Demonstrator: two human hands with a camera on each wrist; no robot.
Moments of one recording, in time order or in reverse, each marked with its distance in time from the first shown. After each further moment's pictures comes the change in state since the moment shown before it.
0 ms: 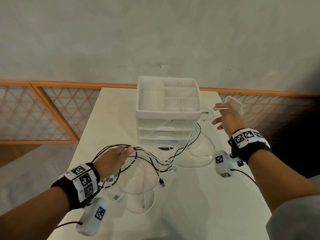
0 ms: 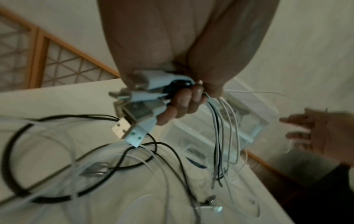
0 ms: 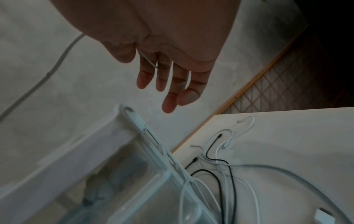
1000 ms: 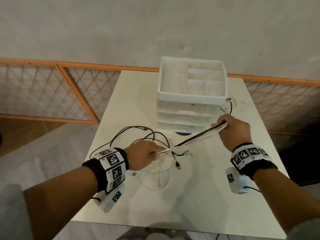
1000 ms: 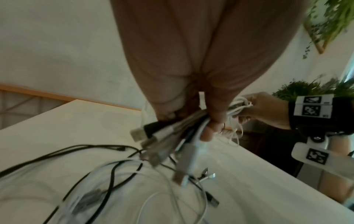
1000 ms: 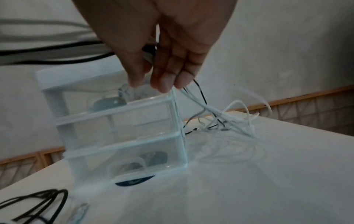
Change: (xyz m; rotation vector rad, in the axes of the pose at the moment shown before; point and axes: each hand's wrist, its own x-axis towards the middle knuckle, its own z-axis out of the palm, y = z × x) left_hand -0.037 0.023 0.014 0.373 -0.291 0.310; right_hand -0.068 0.044 0.040 -0.599 -0.050 -0.297
